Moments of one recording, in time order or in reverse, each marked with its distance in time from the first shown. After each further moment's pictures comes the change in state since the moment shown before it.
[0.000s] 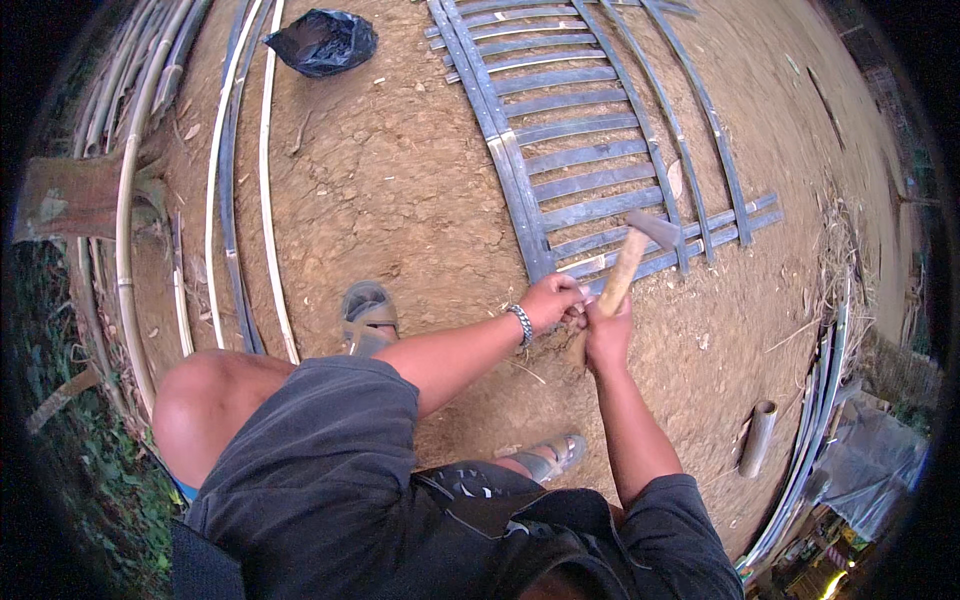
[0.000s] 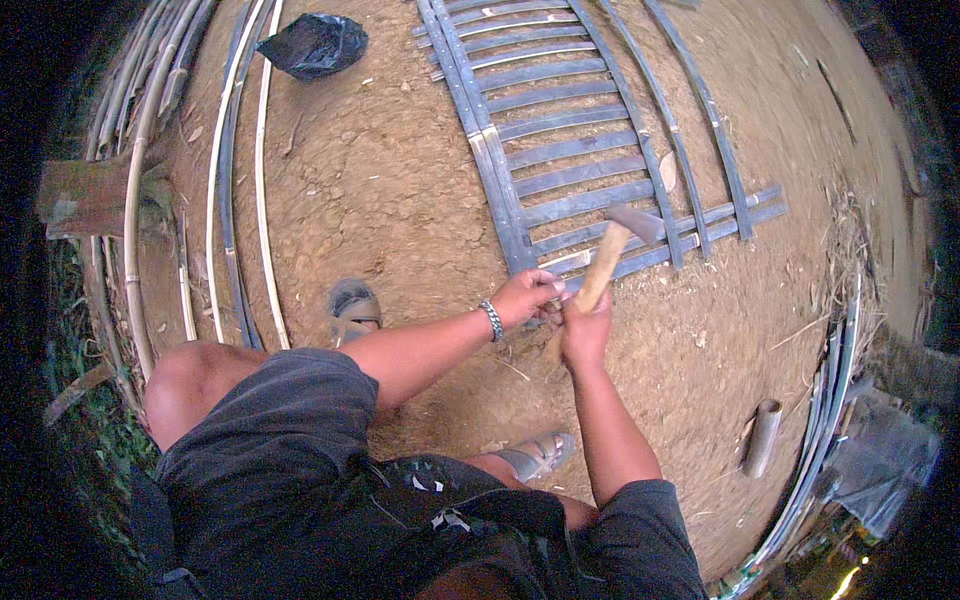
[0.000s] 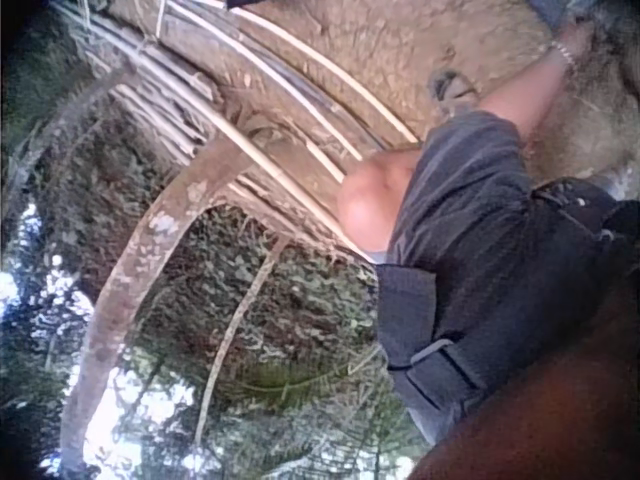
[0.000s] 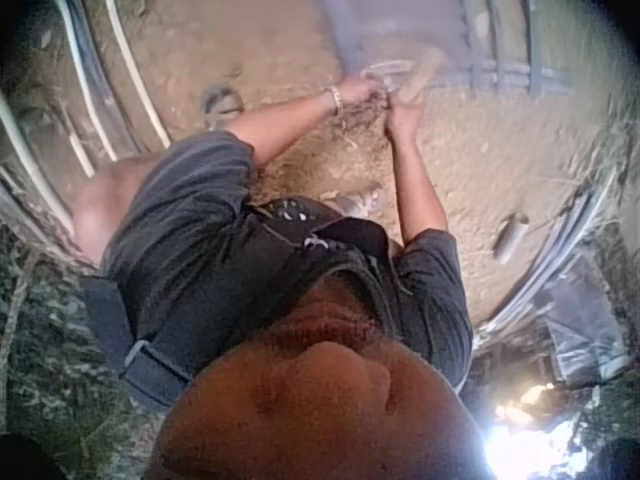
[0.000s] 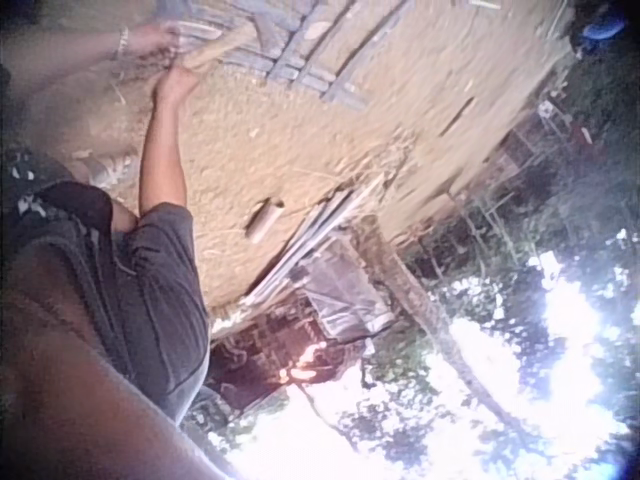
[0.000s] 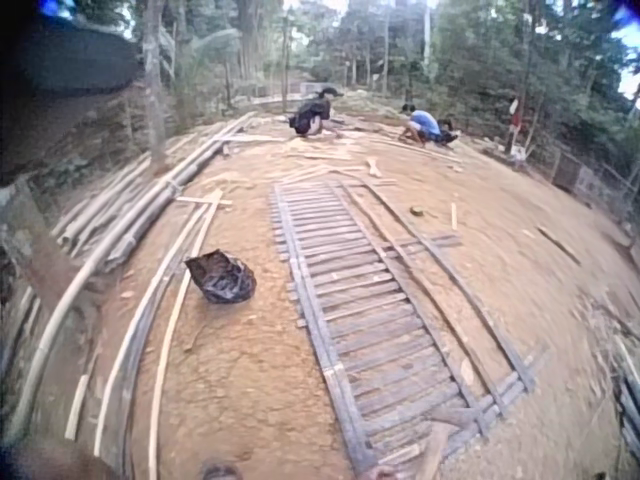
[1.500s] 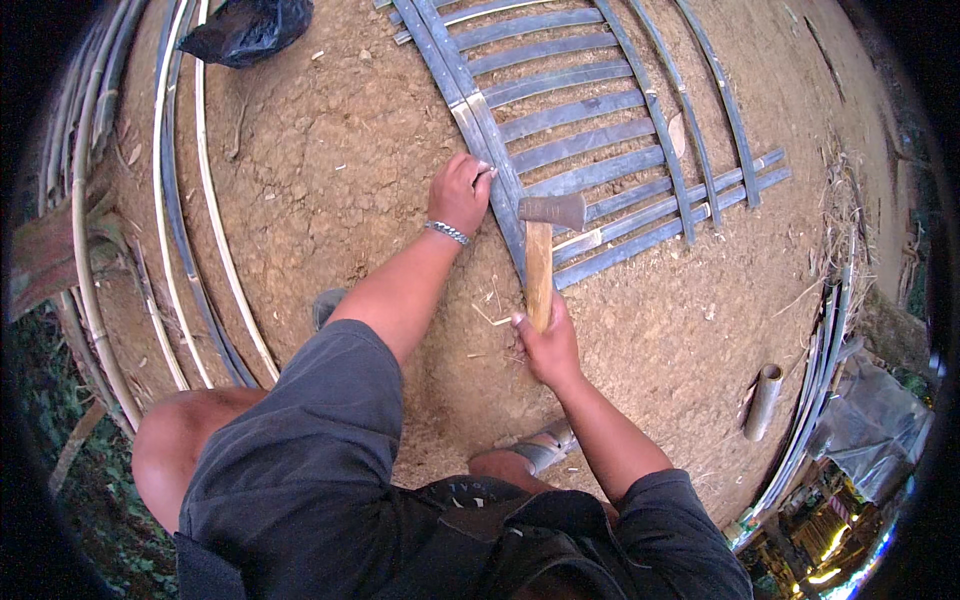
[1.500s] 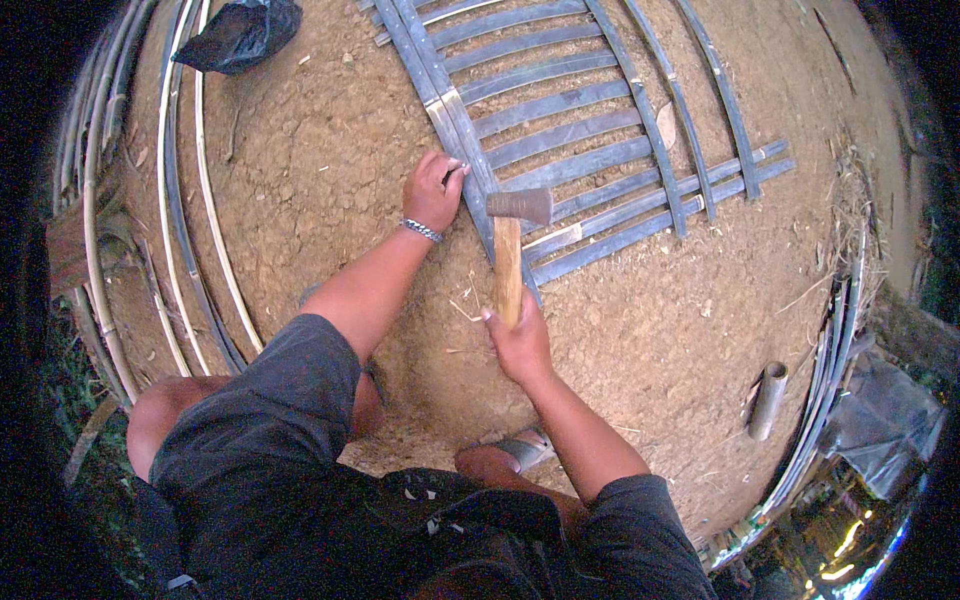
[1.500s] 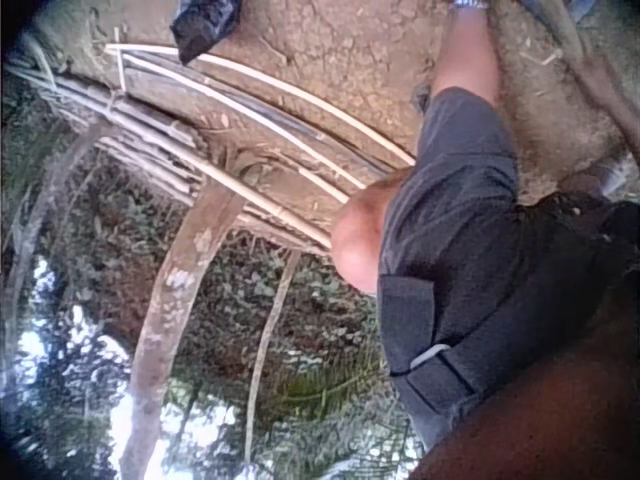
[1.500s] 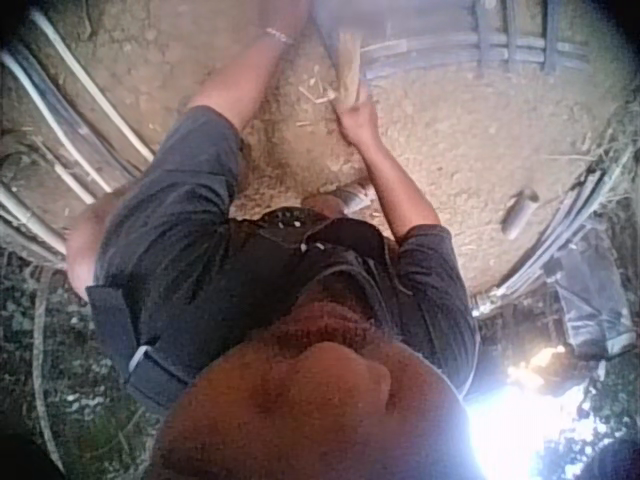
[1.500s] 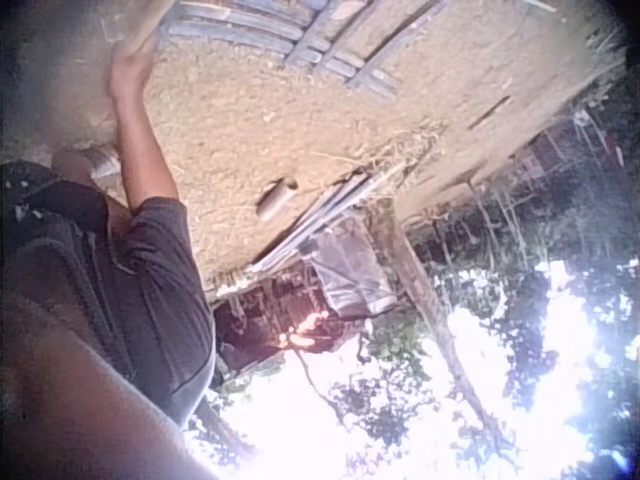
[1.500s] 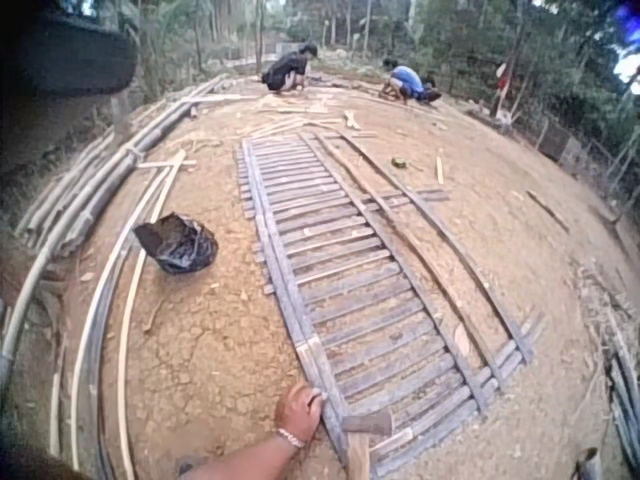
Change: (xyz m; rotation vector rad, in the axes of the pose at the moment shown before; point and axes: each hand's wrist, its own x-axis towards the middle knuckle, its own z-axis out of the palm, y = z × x) left_hand 0.056 0.073 -0.127 1.107 0.803 0.905; right_hand -0.035 0.018 0.040 -0.456 -0.301 0.143
